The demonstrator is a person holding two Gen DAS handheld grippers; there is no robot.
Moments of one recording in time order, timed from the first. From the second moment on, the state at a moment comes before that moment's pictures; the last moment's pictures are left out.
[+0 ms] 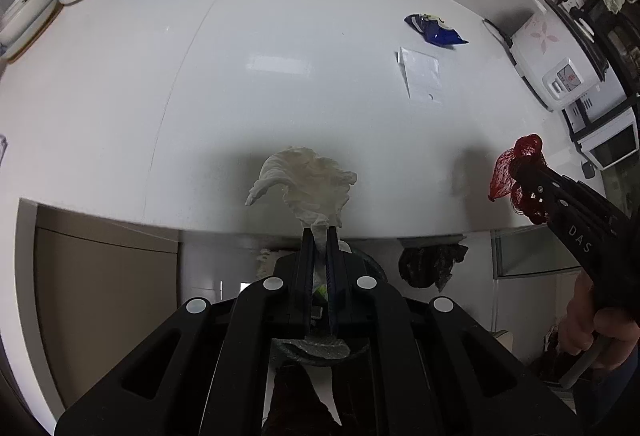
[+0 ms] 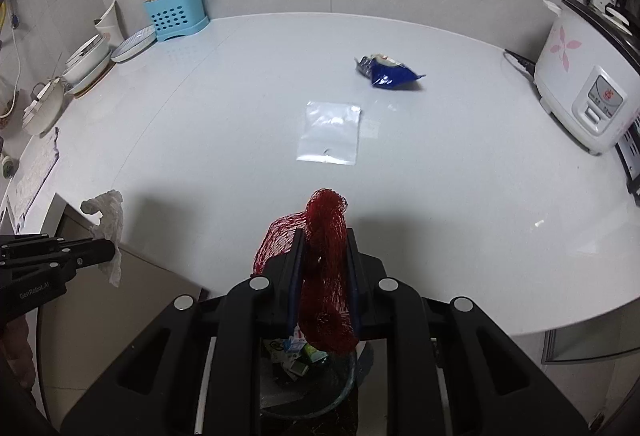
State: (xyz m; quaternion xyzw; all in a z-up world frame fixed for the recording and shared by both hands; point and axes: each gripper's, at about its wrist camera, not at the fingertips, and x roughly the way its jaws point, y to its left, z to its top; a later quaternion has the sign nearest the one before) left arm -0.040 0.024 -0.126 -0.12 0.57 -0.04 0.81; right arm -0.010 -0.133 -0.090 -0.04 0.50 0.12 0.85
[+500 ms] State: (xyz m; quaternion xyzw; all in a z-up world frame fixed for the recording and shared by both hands) left arm -0.114 0.016 -0.167 -0.10 0.59 -0.08 0.80; right arm -0.097 -0.116 -0.129 -0.02 0.53 0.11 0.84
